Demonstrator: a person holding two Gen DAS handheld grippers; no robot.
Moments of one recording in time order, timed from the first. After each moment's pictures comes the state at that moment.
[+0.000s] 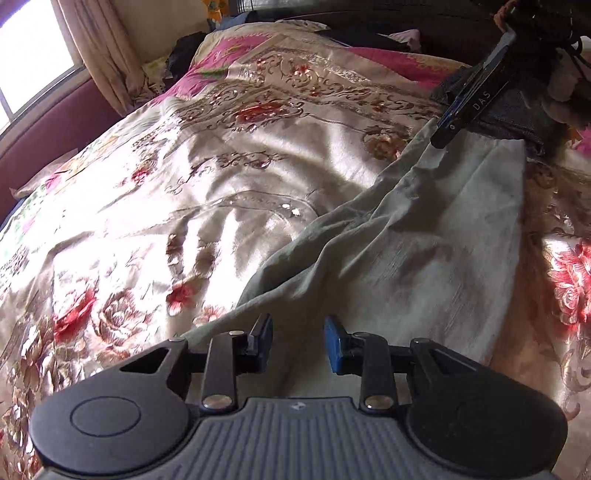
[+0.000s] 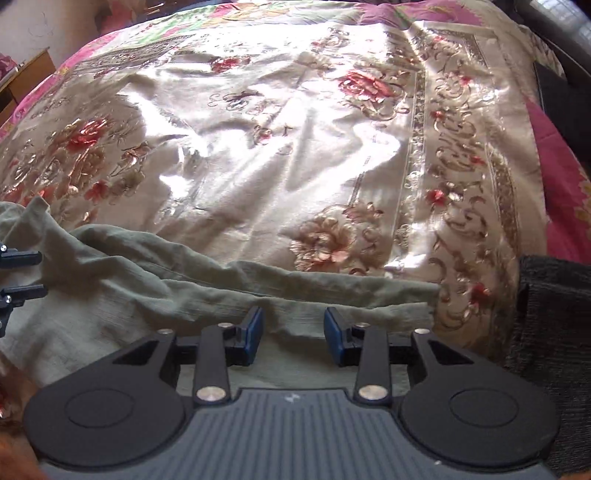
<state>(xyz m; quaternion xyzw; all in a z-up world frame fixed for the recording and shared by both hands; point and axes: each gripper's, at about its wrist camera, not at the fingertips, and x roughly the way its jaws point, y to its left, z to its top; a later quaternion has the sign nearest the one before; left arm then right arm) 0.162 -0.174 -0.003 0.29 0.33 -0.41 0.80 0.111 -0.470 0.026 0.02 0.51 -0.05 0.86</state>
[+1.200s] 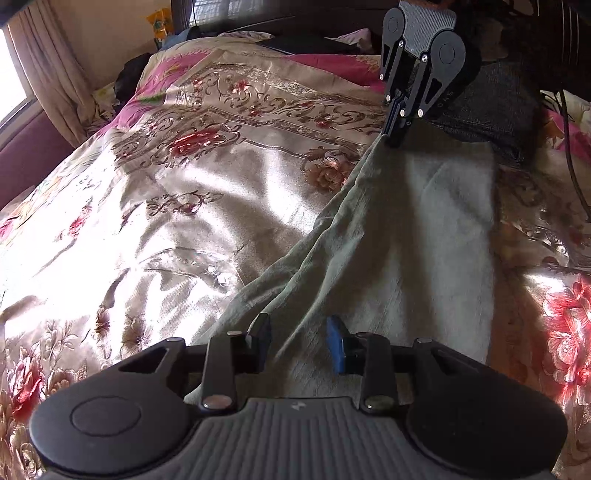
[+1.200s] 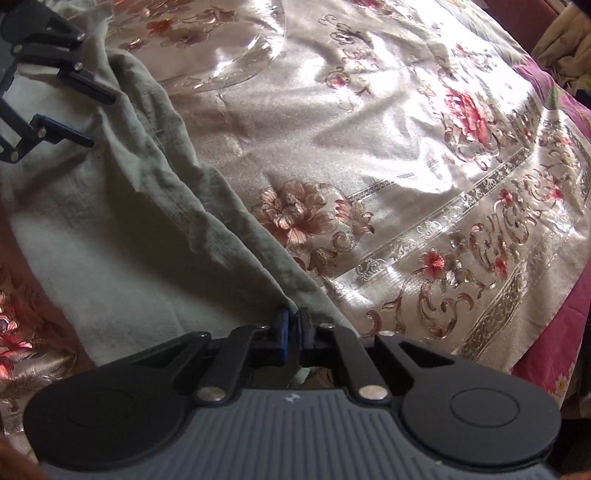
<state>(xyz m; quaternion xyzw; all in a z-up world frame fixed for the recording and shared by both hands) 0.166 -0.240 -0.015 0.30 0.32 -0.47 0.77 0.146 -0.489 0.017 -0.25 0.59 0.14 0.76</state>
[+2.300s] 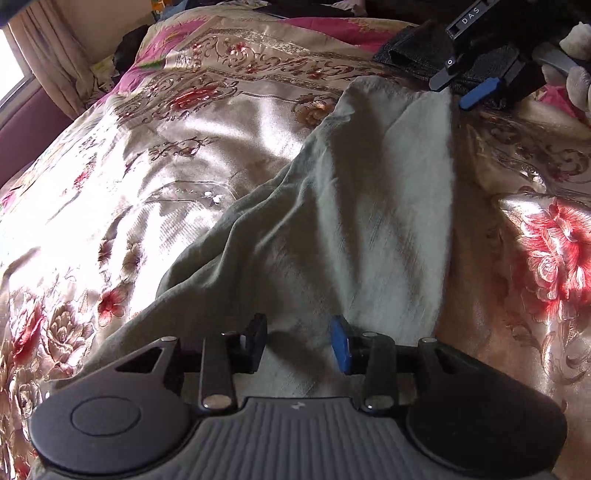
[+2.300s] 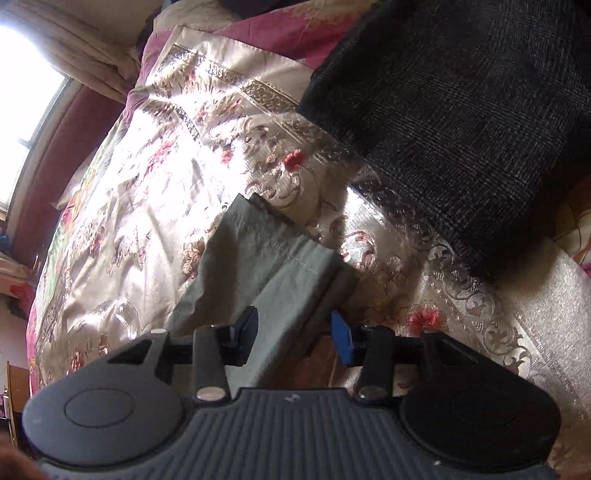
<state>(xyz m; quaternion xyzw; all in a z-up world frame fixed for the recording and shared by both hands) 0.136 -0.197 -0.026 0.33 0.36 -0.45 0.75 -0.010 -0.521 0.004 0.45 0.35 -0.26 0.78</state>
